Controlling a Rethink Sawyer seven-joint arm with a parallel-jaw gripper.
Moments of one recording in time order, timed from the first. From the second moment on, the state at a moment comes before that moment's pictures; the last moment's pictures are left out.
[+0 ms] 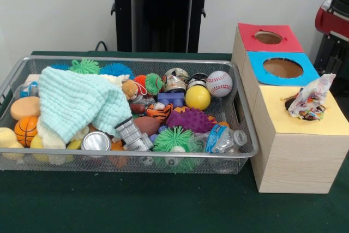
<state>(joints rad) 0.17 -0.58 0.01 1.34 -0.08 0.85 2.89</state>
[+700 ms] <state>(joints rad) 0.14 -0.55 0.01 1.34 -0.08 0.77 2.89</state>
